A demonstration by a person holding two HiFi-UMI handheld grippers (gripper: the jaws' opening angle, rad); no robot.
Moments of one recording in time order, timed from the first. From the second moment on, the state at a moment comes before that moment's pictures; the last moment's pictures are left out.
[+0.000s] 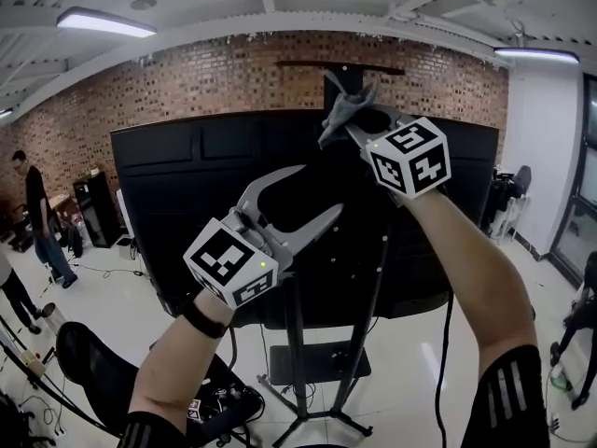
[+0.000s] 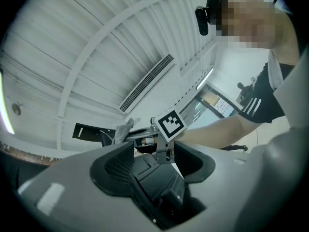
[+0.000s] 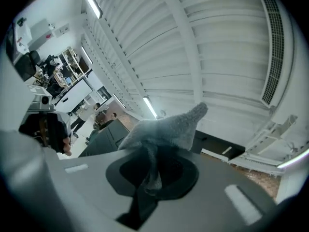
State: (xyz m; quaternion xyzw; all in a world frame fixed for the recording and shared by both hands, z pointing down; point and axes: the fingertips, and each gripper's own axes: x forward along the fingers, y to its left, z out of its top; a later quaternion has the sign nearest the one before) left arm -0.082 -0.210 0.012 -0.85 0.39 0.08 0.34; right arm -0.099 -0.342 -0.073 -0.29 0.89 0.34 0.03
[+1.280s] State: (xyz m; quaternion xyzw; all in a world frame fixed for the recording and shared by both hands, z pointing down) left arm -0.097 -0.252 0.051 -0.85 0.43 0.07 0.29; right arm -0.118 -0.390 -0.068 -0.36 0.84 0.41 -0.05
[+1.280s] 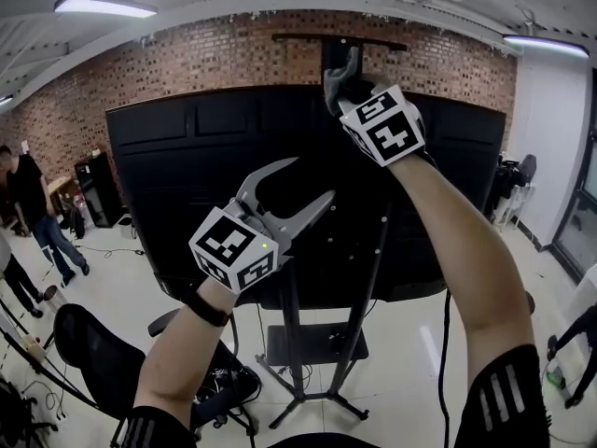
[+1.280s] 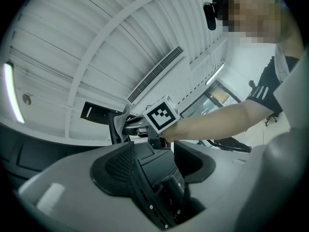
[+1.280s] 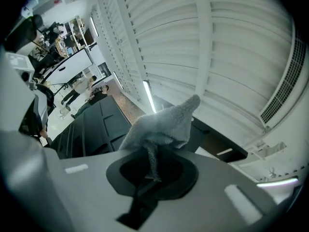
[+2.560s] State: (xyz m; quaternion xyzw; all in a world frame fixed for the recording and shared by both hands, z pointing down) left arm -0.114 -0.252 0.204 -0.87 0.45 0.03 0.21; right arm -0.139 -0.388 0.218 -0.32 0.78 0.48 -0.25
